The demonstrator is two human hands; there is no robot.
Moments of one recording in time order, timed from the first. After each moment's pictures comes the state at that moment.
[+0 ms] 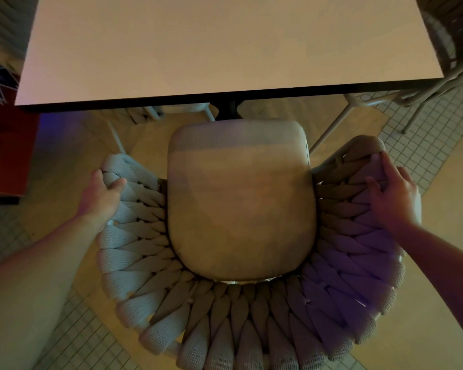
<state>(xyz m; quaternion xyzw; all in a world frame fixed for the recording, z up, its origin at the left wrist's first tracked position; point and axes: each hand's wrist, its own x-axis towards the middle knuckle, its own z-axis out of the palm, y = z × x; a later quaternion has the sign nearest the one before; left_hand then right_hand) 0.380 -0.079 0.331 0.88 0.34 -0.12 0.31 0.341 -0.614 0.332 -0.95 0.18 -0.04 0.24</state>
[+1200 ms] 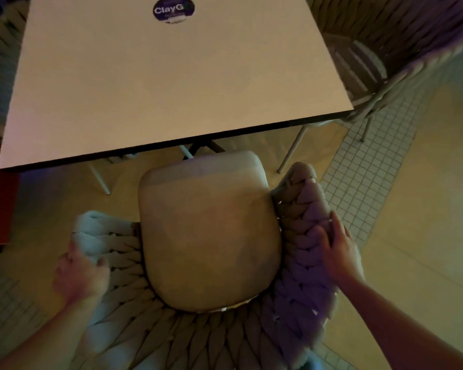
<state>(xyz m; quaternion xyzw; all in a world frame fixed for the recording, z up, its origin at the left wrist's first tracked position) 0.310 -0.135 0.373 0.92 0.34 -0.13 0.11 0.258 -0.611 0.339 -0.91 0.27 0.04 0.30</state>
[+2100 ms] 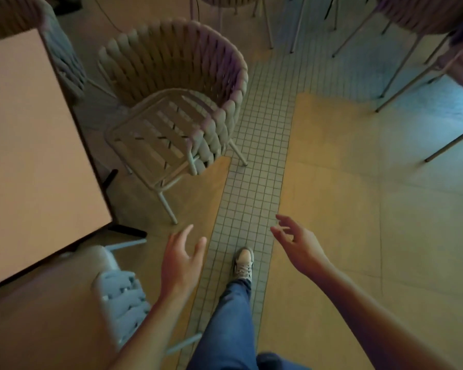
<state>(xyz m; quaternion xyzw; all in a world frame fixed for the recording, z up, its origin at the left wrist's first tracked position) 0.400 -0.811 0.429 0.91 -0.05 -0.16 0.37 0.303 -1.053 0.434 -0.83 0.31 0.08 0.46</state>
